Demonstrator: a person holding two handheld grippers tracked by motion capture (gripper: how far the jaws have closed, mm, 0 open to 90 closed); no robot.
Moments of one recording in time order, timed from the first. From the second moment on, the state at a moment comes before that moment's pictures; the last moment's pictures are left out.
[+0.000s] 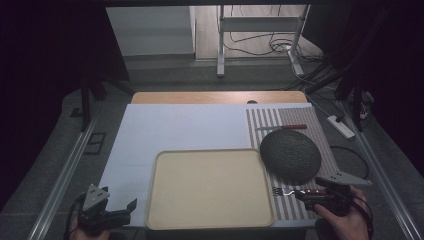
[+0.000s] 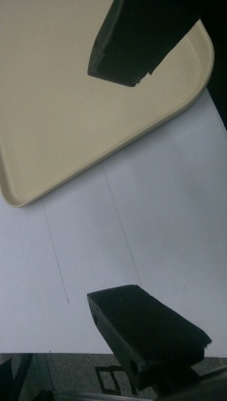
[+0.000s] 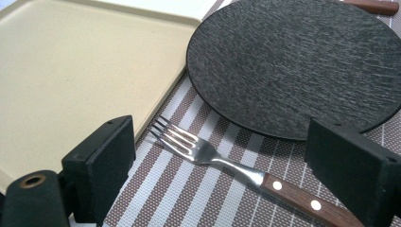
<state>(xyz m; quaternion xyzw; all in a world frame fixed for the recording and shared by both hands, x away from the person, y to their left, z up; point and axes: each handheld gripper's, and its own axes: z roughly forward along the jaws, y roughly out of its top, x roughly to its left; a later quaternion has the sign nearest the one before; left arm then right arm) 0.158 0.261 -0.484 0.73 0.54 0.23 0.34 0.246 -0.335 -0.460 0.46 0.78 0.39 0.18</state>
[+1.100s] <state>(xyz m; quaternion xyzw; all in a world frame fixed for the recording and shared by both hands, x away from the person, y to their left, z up) 0.159 0.257 -0.483 0.74 0.53 0.21 0.36 0.252 -0.332 -0.455 0.46 0.78 0.39 0.18</state>
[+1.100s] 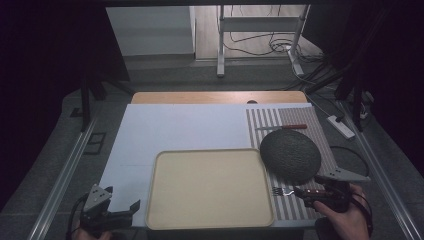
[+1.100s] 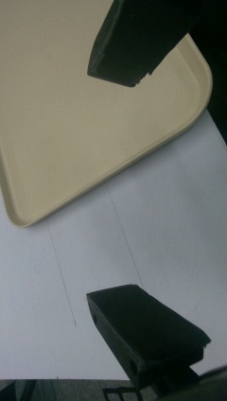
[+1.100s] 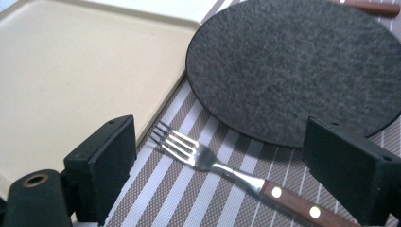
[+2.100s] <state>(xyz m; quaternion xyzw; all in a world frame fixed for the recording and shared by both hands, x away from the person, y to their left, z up) 0.158 0.256 -0.483 0.74 0.53 0.22 0.35 0.289 -0.325 -0.443 0.44 0.80 0.37 0.17</state>
